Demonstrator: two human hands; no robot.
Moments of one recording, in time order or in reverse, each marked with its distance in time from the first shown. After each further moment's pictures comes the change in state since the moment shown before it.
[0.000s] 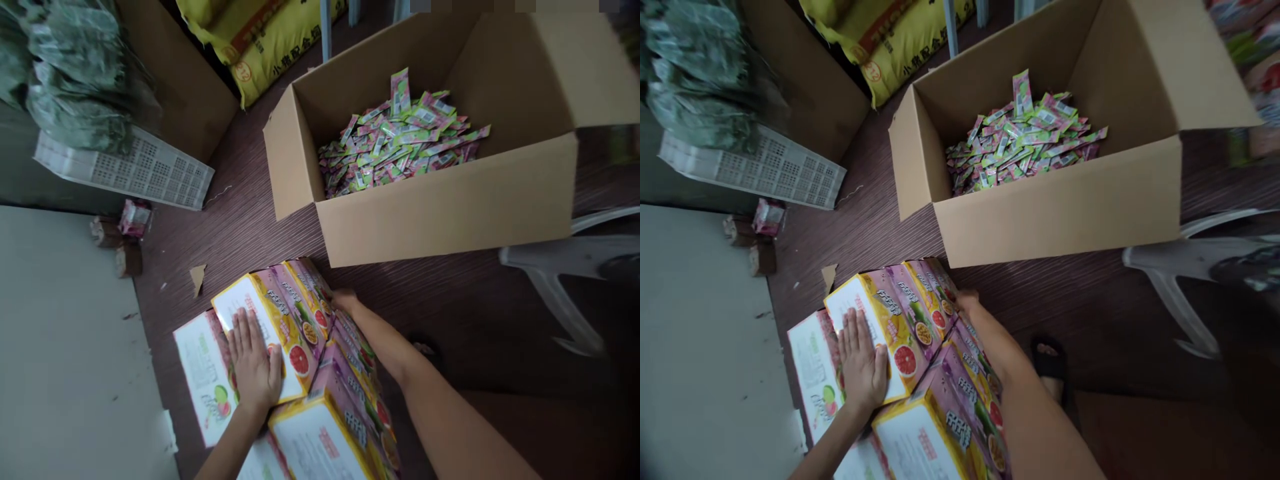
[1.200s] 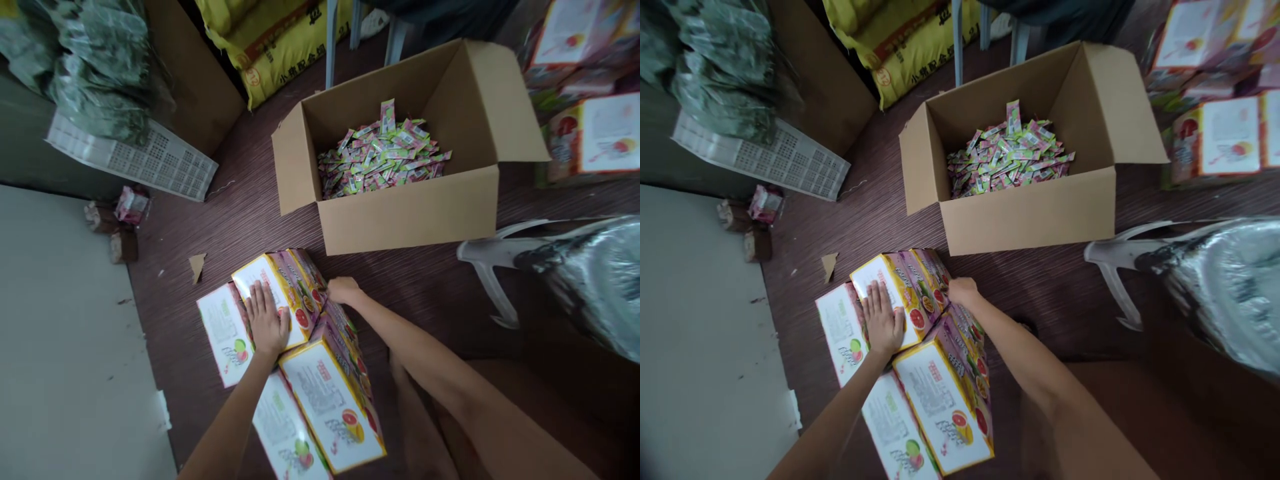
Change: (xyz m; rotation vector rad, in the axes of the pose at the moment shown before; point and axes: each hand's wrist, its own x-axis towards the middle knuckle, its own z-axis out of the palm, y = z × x) left_hand -0.004 0.001 -0.013 -0.020 0.002 -0.005; right_hand -0.150 -0.054 -0.079 -0.267 -0.063 -0.074
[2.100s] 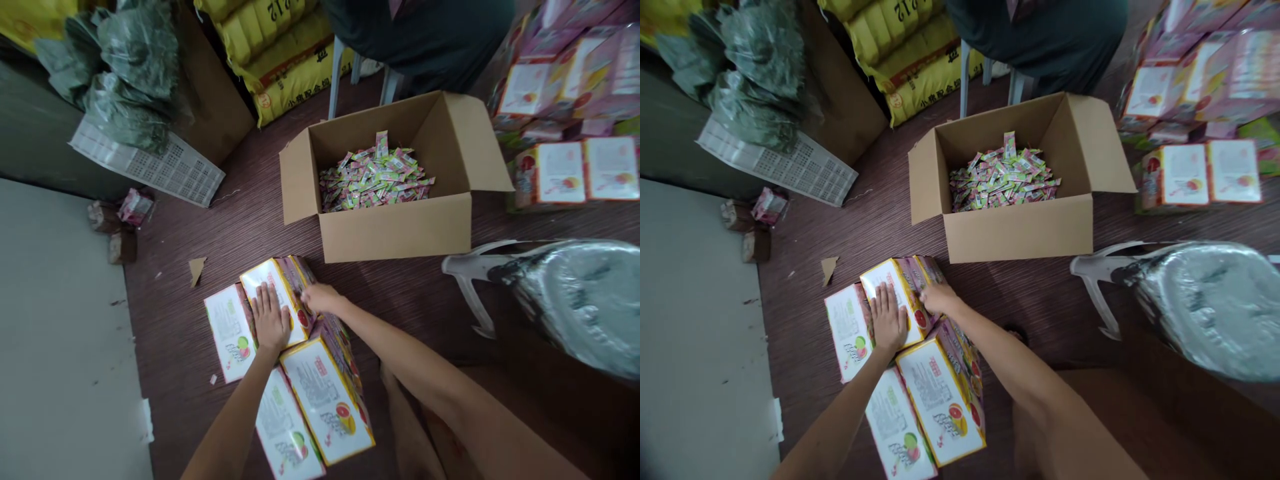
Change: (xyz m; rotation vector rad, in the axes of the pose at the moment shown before) left_hand -0.002 -0.002 -0.004 0.025 0.023 0.000; right_hand -0.051 -0.070 -0.038 0.039 0.040 -0.201
